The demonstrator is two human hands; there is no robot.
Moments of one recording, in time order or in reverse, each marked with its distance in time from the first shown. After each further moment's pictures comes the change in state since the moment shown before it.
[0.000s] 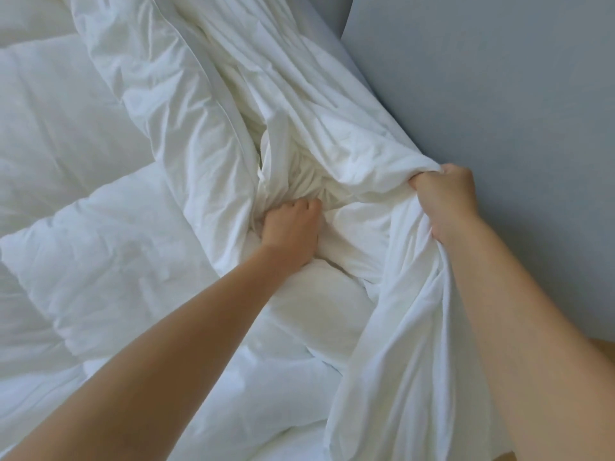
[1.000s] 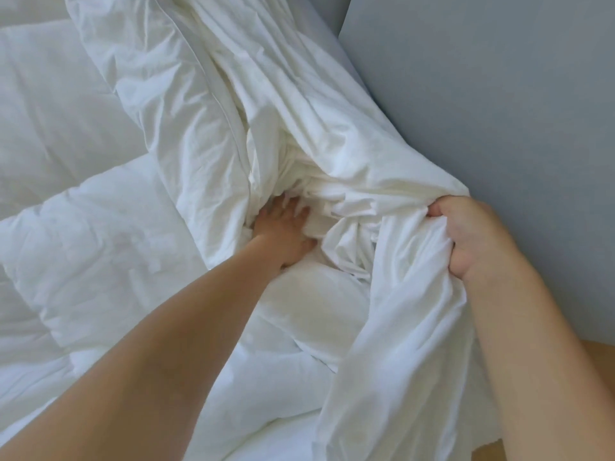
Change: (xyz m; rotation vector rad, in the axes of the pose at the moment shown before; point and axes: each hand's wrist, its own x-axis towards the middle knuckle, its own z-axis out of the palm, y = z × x) left_hand 0.010 -0.013 0.025 0.143 -0.453 -0.008; right_hand -0.038 0.005 -0.041 0.219 -0.130 0.219
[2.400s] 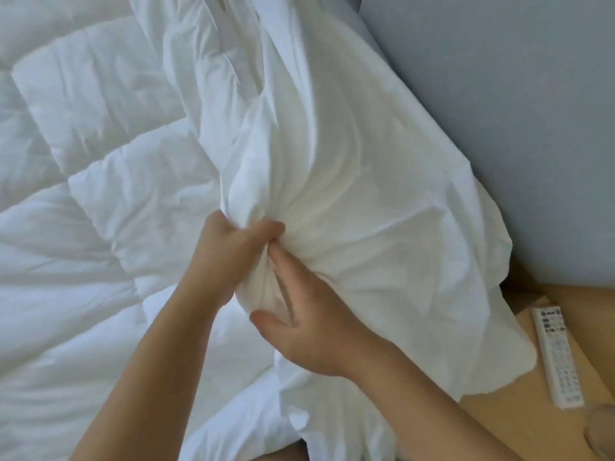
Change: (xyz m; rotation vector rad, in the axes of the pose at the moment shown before) left_hand -0.222 -0.010 -0.025 -1.700 0.467 -0.251; right_hand -0.188 0.094 0.048 -0.407 -0.903 -0.712
